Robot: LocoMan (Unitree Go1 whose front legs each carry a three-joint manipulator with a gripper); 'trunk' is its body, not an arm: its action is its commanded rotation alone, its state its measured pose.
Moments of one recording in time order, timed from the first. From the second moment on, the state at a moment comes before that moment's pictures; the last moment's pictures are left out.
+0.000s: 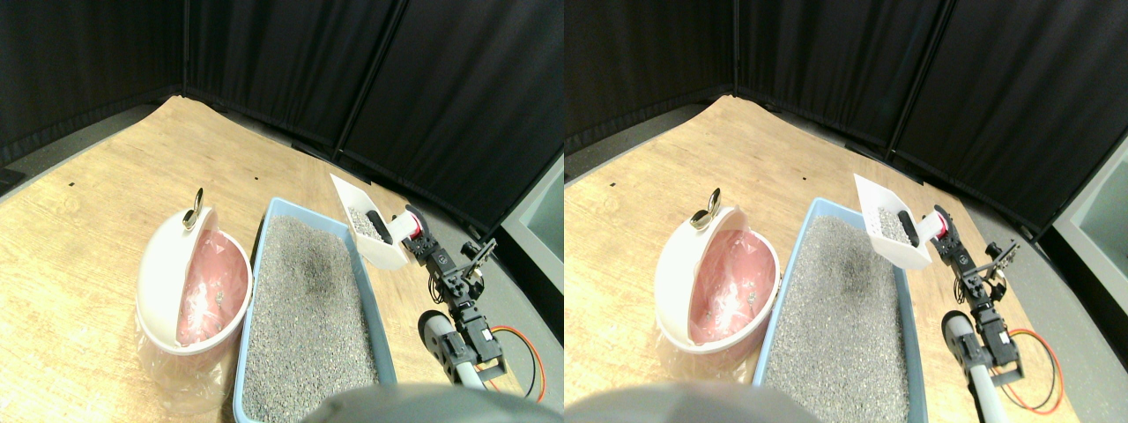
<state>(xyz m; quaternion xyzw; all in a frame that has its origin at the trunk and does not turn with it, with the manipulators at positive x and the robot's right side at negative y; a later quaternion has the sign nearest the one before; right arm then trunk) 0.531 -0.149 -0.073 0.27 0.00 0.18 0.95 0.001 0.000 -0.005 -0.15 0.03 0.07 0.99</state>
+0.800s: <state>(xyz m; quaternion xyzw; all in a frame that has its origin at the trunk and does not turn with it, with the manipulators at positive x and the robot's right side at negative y) 0.512 -0.096 -0.055 0.01 -0.02 0.29 0.96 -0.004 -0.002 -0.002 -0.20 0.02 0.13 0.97</state>
